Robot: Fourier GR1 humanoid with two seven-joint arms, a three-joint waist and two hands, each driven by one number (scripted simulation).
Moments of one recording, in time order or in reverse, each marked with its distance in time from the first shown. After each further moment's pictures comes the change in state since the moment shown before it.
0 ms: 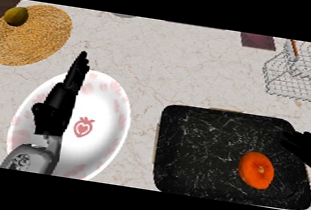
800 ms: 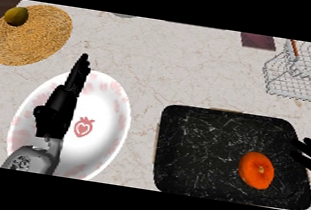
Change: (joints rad) left arm 0.008 0.030 -0.047 -0.001 0.034 0.044 -0.004; right arm 0.042 -0.101 -0.054 -0.201 -0.178 0.078 0.075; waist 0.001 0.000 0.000
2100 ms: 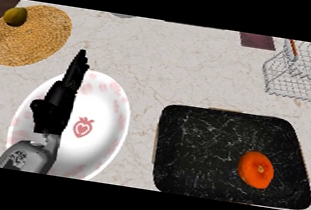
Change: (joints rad) left arm -0.036 0.068 -0.044 0.010 0.072 0.060 0.015; right arm -0.068 -0.025 -0.217 -0.045 -0.609 0.276 0.313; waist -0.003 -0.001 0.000
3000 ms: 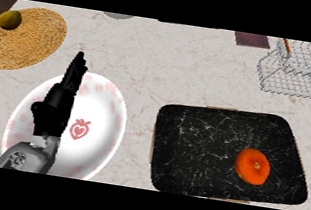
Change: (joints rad) left arm 0.005 0.039 -0.044 0.009 0.041 0.061 -0.014; right arm -0.175 -0.164 -0.069 0.324 -0.390 -0.015 -0.027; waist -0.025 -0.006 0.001
